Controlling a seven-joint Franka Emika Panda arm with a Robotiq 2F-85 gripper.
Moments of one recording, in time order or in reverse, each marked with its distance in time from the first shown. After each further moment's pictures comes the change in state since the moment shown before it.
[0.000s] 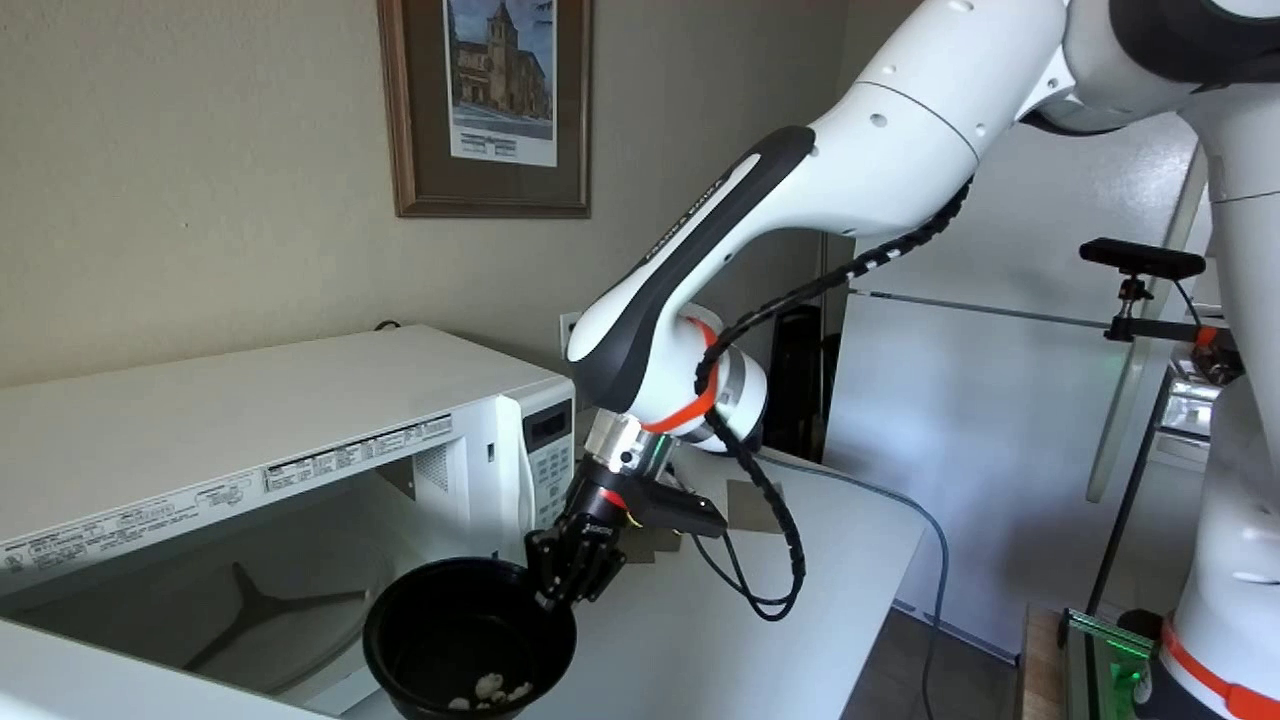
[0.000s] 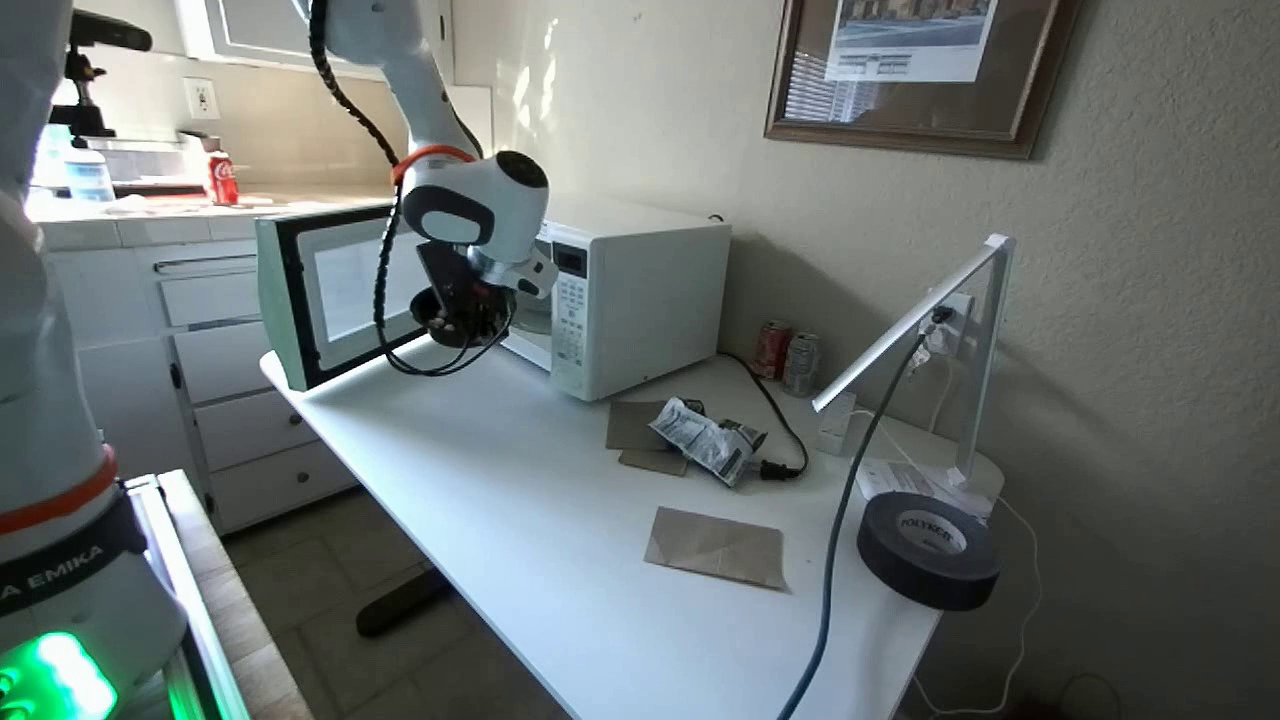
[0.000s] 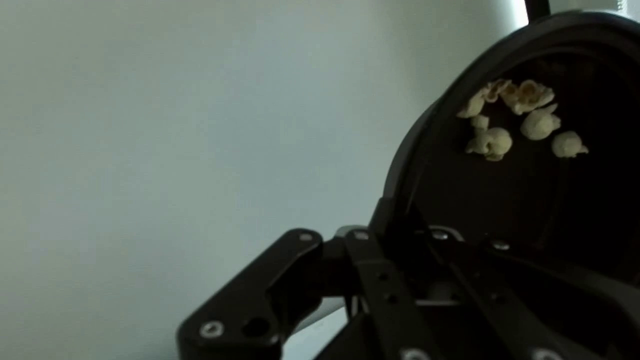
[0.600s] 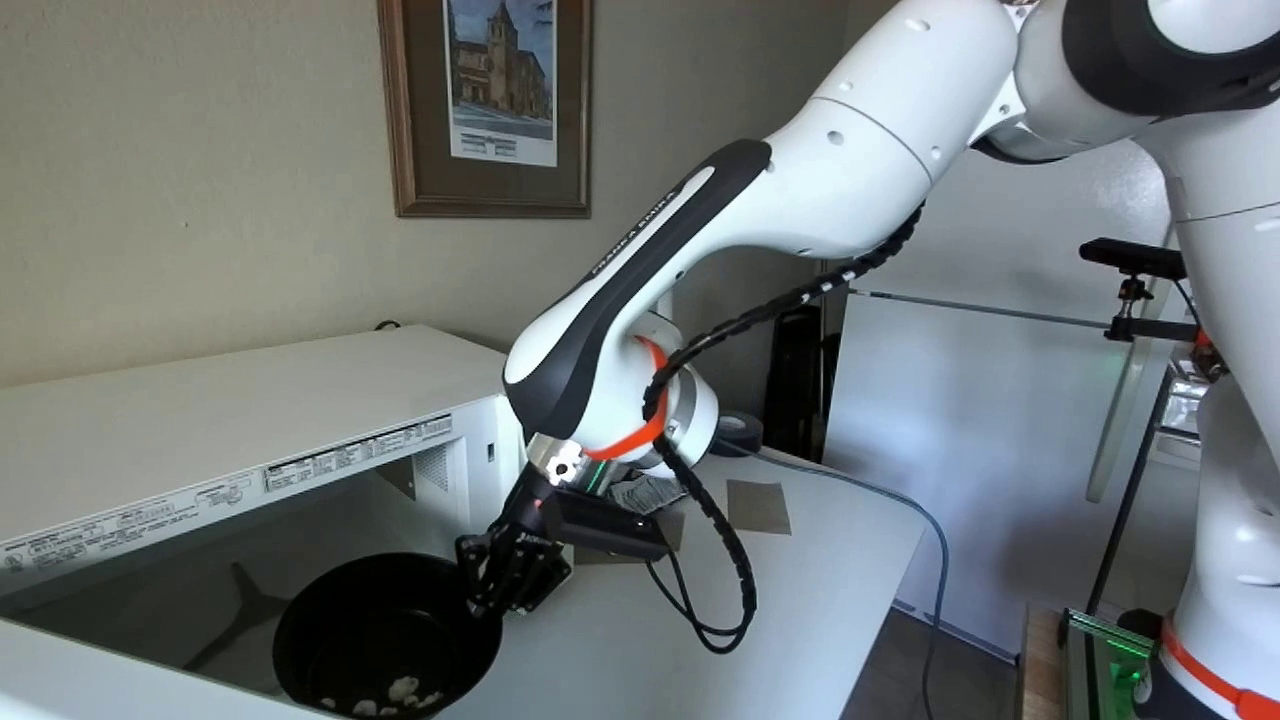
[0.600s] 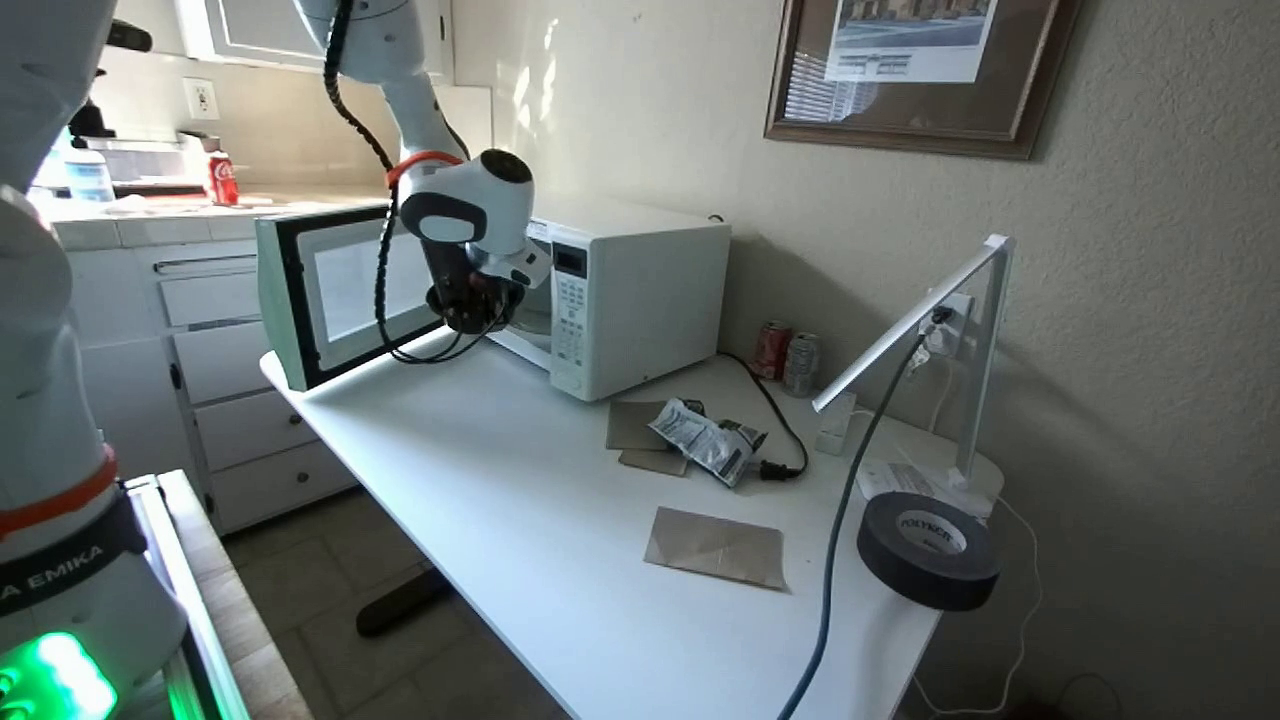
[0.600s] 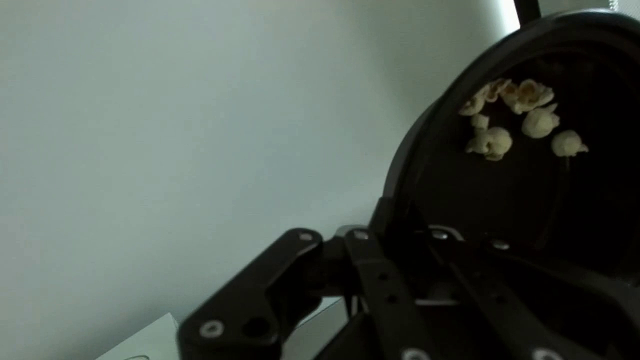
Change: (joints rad) arm 0.092 0.112 0.000 0.138 -0.011 0.133 0.159
